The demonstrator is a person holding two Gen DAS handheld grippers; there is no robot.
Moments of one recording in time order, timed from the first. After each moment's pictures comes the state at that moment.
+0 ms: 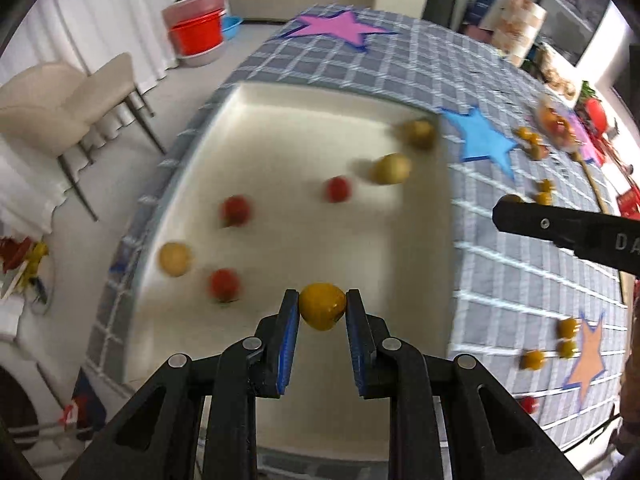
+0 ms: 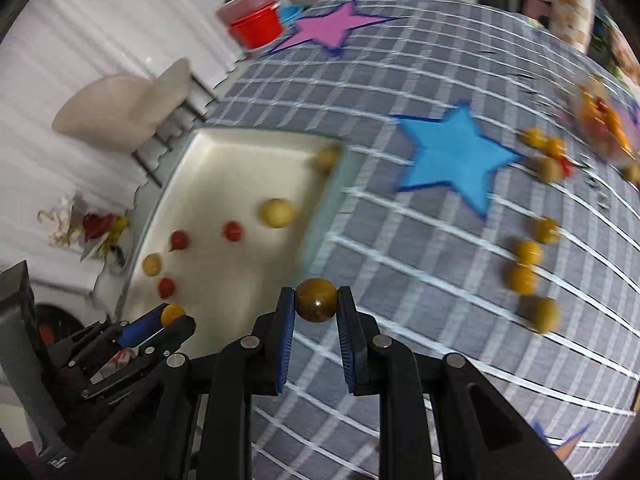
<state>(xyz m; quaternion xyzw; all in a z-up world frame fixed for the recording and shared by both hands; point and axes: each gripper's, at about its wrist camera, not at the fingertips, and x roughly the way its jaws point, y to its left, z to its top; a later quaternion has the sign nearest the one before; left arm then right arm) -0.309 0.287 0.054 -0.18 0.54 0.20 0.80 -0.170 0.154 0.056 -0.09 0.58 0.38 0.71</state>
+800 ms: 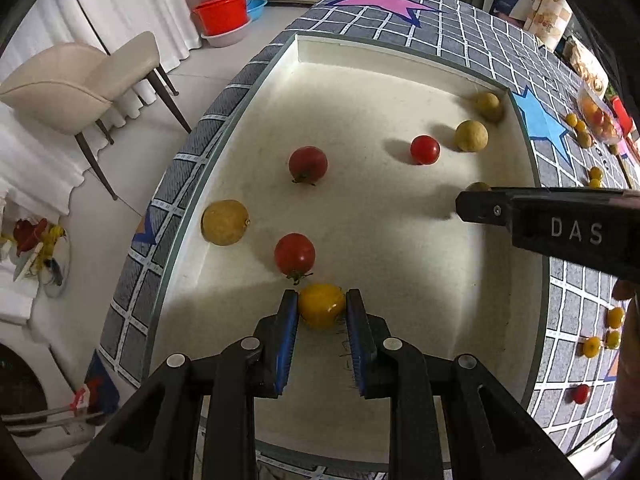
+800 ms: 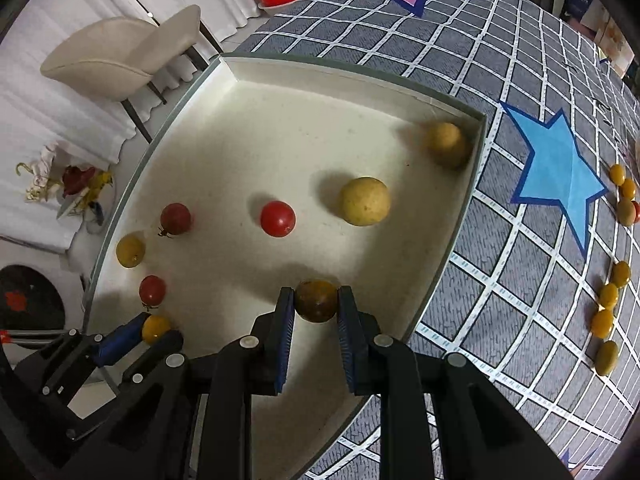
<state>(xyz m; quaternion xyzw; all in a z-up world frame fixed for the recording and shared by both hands) -0.326 0.310 0.023 -0.17 0.56 0.23 0.77 -0.199 0.240 0.005 -0.17 0.60 0.37 0.69</state>
